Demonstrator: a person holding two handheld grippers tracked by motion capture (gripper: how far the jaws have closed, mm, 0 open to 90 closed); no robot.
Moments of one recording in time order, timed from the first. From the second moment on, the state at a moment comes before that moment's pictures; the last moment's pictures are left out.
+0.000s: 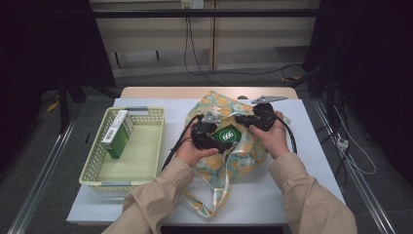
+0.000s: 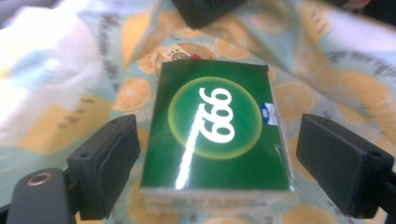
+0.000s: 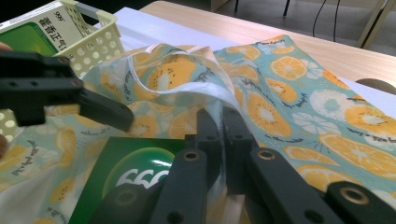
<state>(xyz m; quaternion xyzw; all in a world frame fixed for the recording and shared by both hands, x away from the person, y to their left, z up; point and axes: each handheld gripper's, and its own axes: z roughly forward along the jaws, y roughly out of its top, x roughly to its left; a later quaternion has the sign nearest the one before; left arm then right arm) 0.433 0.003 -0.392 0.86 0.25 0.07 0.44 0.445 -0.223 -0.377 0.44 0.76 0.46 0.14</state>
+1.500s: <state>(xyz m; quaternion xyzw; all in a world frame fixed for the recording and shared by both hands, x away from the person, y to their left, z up) 0.437 0.162 -0.339 0.85 0.31 0.12 0.41 0.442 -0.208 -0.377 0.42 0.77 0.47 0.12</state>
